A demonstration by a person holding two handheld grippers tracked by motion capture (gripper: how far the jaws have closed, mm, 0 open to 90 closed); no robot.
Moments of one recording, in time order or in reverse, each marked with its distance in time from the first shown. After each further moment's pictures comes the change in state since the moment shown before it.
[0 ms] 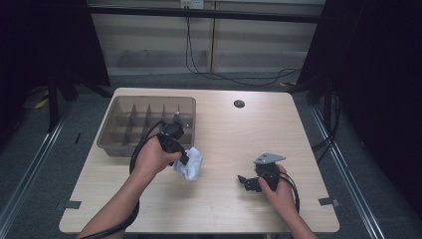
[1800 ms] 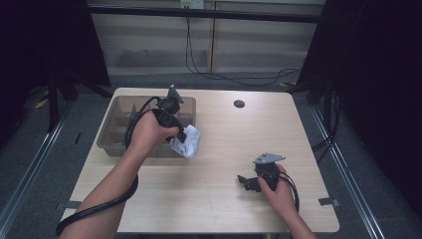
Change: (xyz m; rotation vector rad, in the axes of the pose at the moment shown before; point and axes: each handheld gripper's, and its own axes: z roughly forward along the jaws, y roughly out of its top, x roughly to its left) left arm 0.015 0.041 -0.046 -0.047 0.018 -0.045; right arm 0.001 0.001 0.001 0.002 -0.002 0.002
